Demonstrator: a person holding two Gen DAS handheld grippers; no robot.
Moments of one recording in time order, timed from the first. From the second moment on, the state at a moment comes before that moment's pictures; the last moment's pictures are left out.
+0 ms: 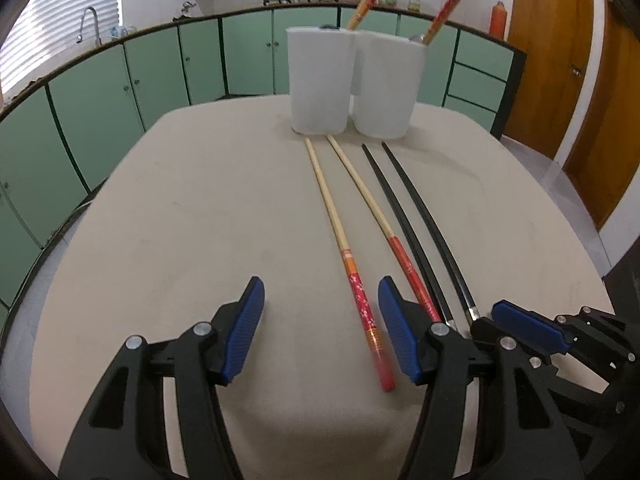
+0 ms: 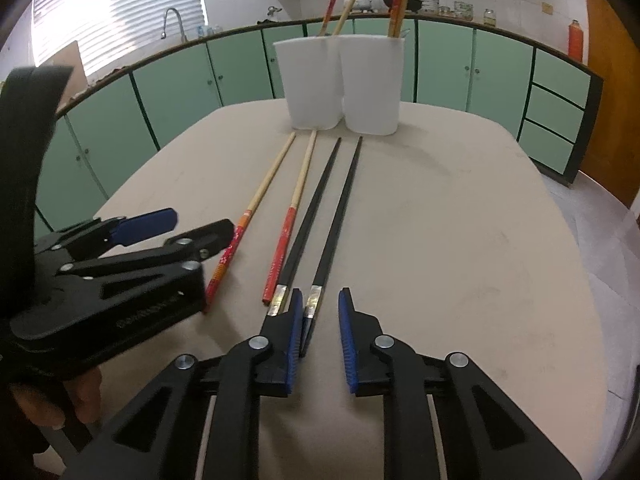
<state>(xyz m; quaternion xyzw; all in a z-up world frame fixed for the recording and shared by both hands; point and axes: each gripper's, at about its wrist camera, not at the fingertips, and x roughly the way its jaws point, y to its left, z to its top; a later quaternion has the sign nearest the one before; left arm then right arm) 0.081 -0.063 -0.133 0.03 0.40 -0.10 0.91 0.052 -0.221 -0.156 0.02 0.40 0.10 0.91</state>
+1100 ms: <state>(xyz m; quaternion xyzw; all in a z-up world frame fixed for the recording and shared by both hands) 0.115 -0.037 -0.133 -0.01 0.44 -0.05 0.90 0.076 -0.269 -0.157 0.05 0.41 0.00 0.91</state>
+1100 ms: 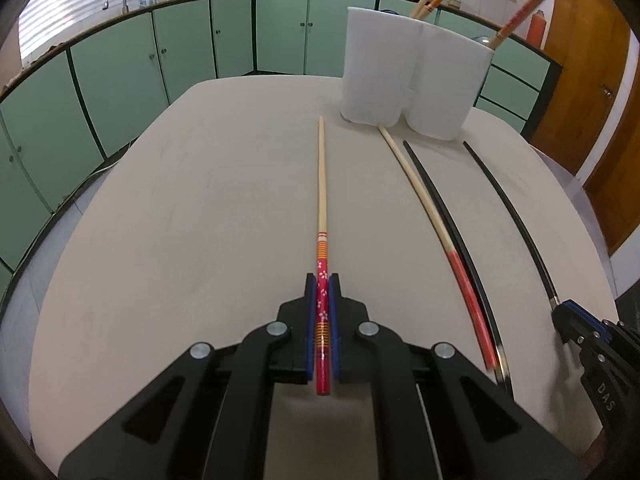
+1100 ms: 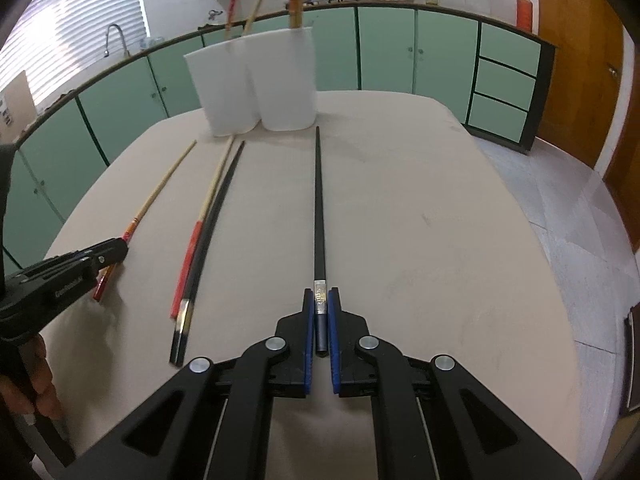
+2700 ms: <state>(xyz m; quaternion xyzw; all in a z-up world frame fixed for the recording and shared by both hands) 0.088 -0.027 -0.138 0.01 0.43 -0.05 0.90 0.054 -0.270 -0.160 0.03 0.41 0.03 0.91</state>
